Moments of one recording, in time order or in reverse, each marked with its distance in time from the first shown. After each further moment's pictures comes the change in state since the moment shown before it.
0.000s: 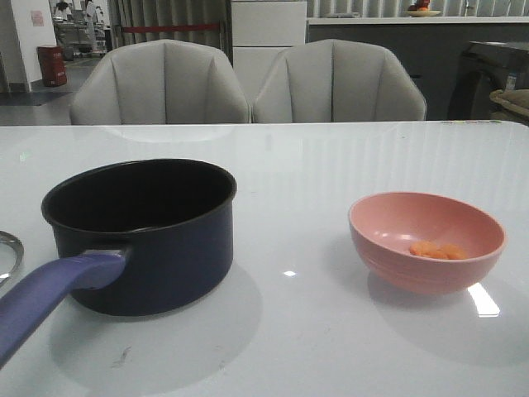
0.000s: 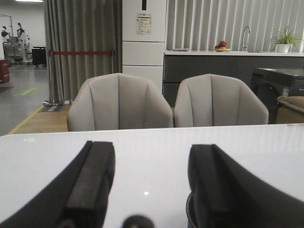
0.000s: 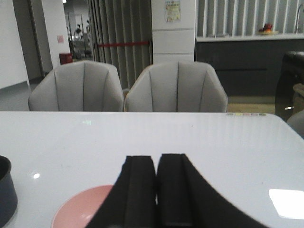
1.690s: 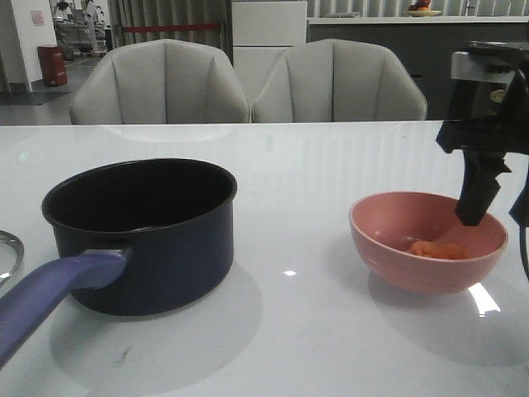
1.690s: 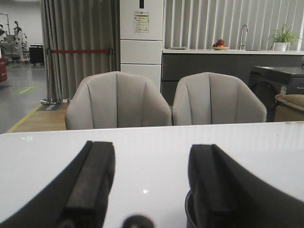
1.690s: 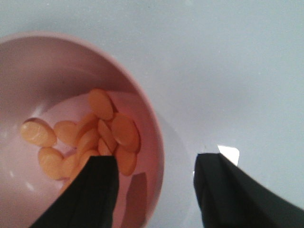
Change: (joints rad) left arm -0.004 0.000 0.001 0.000 0.004 0.000; right arm 0.000 1.596 -0.896 0.087 0.600 -0.029
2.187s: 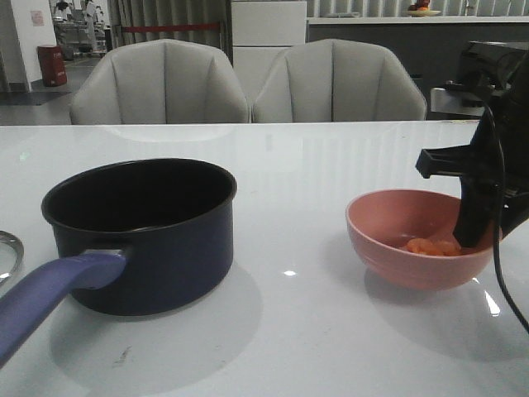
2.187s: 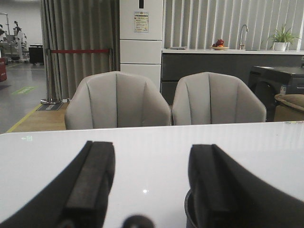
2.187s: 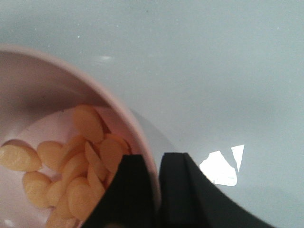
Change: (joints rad) left arm 0.000 0.000 0.000 0.000 0.000 0.000; right arm 0.000 0.121 -0.054 0.013 -0.019 -0.004
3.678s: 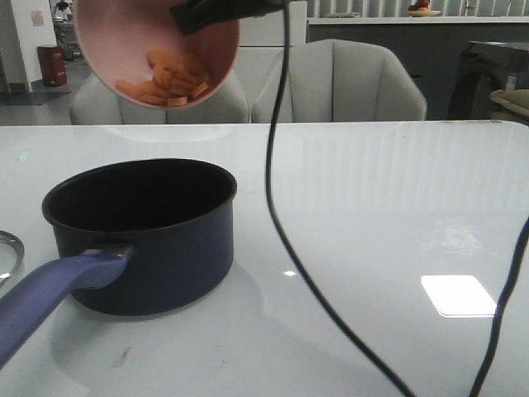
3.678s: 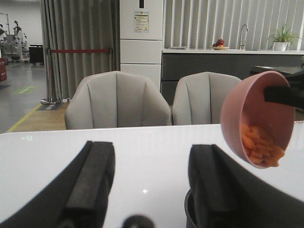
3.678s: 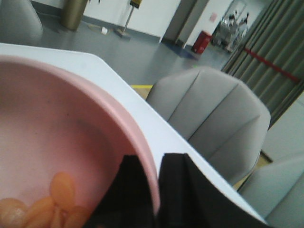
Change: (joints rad) left arm 0.000 0.000 0.000 0.000 0.002 0.000; right arm 0.520 -0.061 -0.035 -0.258 -1.189 -0.389
